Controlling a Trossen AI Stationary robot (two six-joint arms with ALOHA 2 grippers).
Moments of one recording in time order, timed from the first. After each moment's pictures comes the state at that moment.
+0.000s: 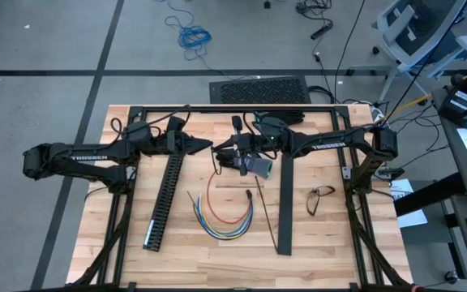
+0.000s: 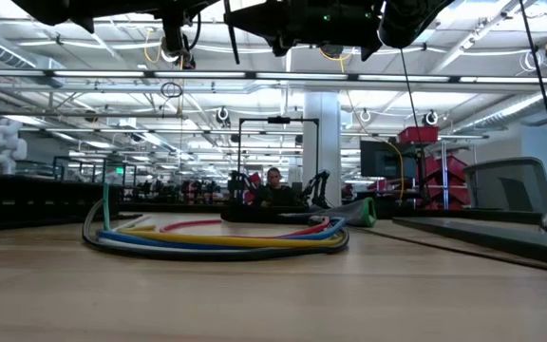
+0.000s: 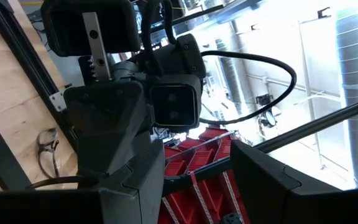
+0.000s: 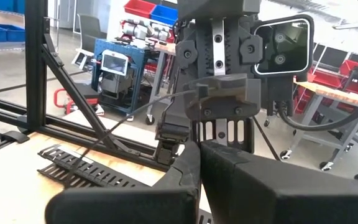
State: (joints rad) left arm 0.23 0.97 0.60 0.58 0.26 -1.25; right arm -0.18 1.71 1.12 0.61 -0.32 -0.25
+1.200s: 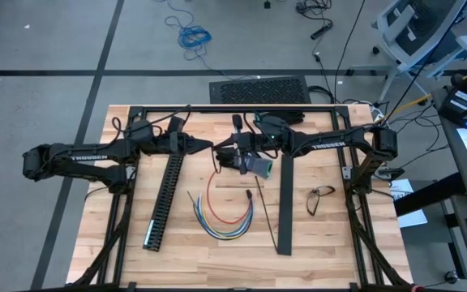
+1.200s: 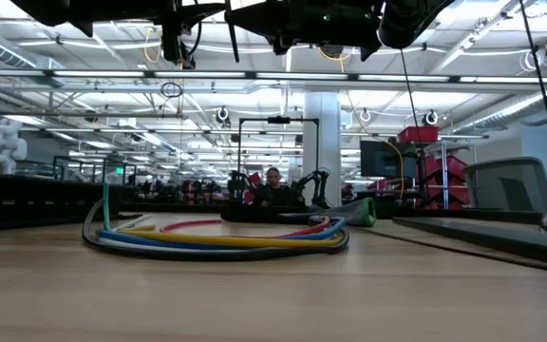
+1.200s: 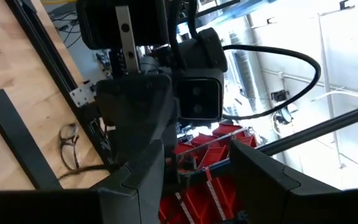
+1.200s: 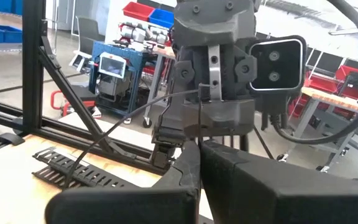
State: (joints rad) left arm 0.25 0.96 0.60 0.51 0.29 -1.22; right arm -0.19 1.71 1.12 0.62 -0.32 -0.25
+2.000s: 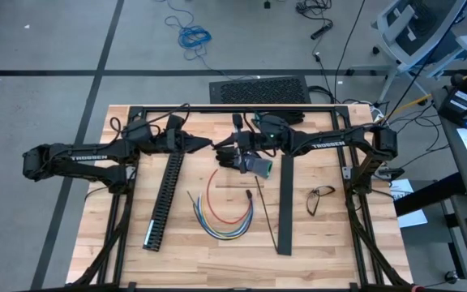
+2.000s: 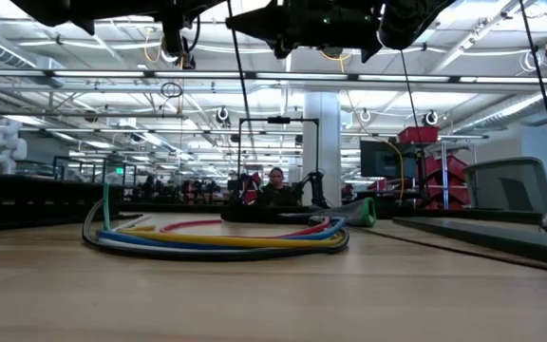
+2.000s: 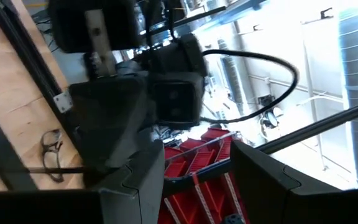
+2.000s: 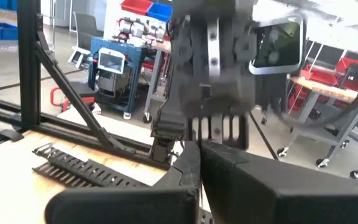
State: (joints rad) left arm 0.25 0.96 0.60 0.57 0.28 -1.25; right arm -0.20 1.71 1.12 0.59 -0.32 -0.25
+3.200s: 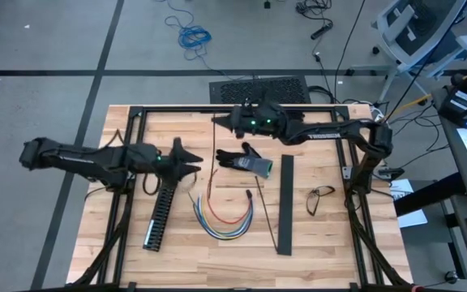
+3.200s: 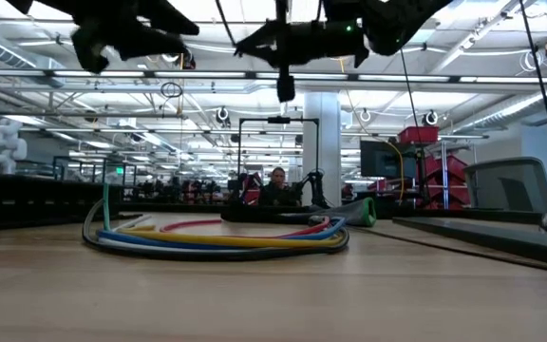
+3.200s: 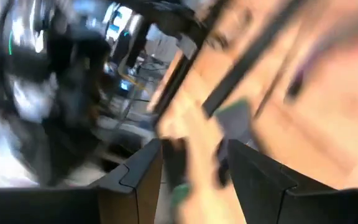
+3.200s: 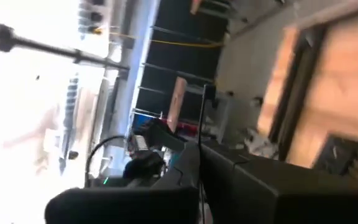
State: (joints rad) left arm -0.07 0.83 0.60 -0.07 -0.19 1.21; right arm -0.29 1.76 1.21 0.57 -0.13 1.39
